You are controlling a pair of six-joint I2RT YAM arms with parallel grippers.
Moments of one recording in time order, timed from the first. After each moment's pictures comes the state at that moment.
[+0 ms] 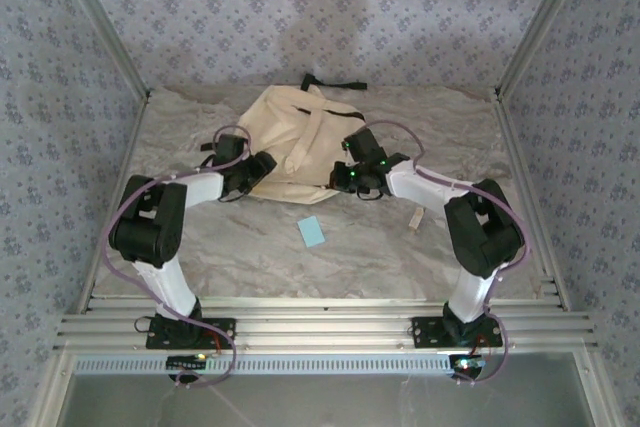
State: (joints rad) left arm -0.27 1.78 0.95 0.01 0.19 -0.93; right arm 0.57 1.77 1.17 -0.30 -0.24 0.65
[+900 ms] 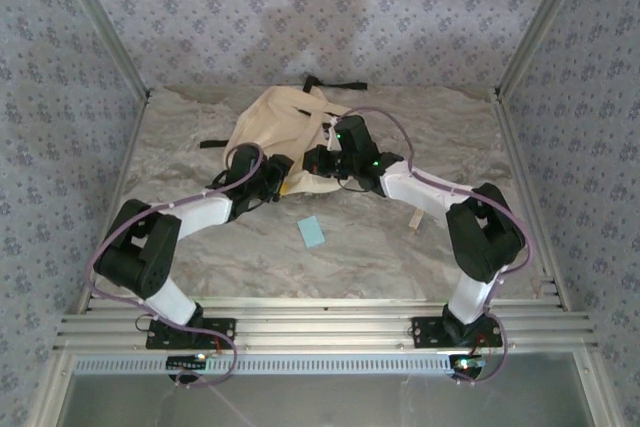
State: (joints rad) left arm -0.47 1.60 0.79 0.20 0.17 -1.47; right arm 0.64 1.74 1.21 -0.02 -0.36 0.76
